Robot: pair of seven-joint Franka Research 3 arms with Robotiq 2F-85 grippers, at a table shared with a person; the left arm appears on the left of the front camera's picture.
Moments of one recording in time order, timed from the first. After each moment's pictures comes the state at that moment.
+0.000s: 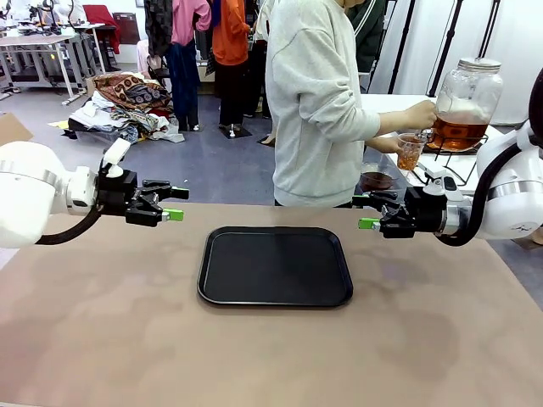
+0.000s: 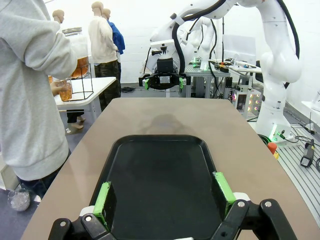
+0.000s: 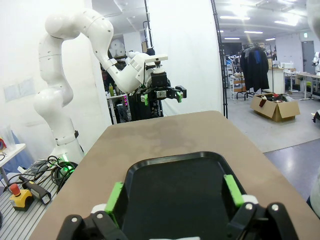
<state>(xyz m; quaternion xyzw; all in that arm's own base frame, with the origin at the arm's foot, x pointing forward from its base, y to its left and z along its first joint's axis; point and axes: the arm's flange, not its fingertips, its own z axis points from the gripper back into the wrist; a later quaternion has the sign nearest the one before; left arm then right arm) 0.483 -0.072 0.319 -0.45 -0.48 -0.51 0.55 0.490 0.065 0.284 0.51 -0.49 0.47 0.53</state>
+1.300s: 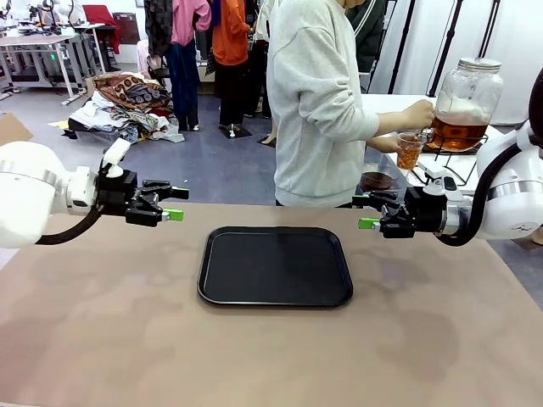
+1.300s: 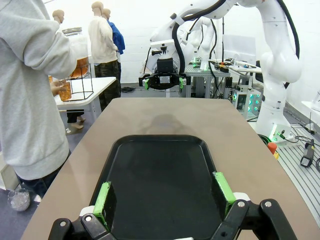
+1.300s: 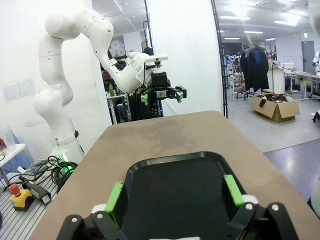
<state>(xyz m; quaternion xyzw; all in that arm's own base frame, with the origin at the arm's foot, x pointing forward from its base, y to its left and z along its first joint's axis) 0.483 -0.072 0.319 -0.45 -0.48 -0.51 0.55 0.490 0.065 0.284 0.51 -0.49 0.47 0.53</state>
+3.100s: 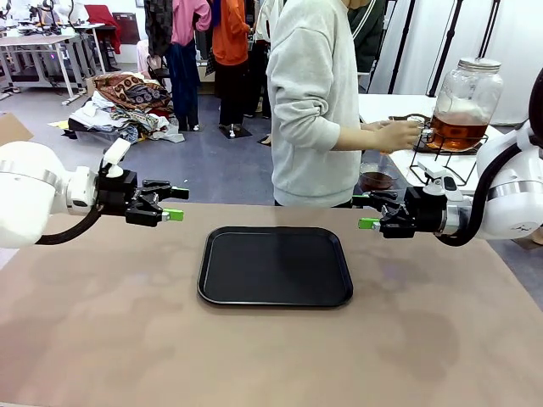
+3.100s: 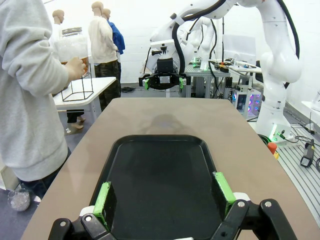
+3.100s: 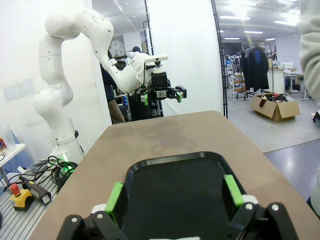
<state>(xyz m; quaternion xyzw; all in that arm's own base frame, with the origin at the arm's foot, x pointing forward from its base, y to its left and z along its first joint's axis) 0.483 -0.072 0.319 -0.45 -0.48 -0.51 0.55 0.490 0.065 0.284 0.51 -0.49 0.47 0.53</state>
